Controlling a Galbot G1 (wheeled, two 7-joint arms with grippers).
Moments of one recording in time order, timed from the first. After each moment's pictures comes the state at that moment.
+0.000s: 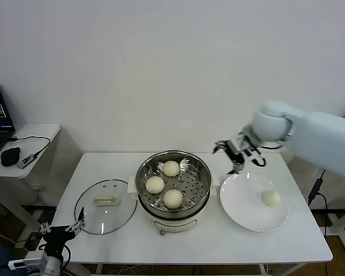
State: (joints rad) left arm 1.68 -1.25 -0.76 -2.08 -0.31 0.15 -0.10; right arm 0.58 0.65 -1.24 1.58 0.11 -0.13 -1.01
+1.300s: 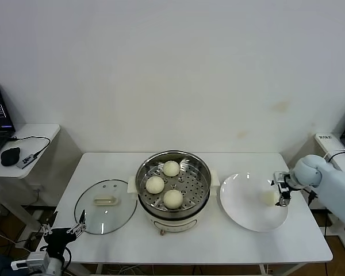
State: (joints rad) left arm 1.67 -1.25 -0.76 -2.05 -0.30 0.16 -0.10; right arm -0.16 0.61 -0.62 1.17 -0.24 -0.21 -0.99
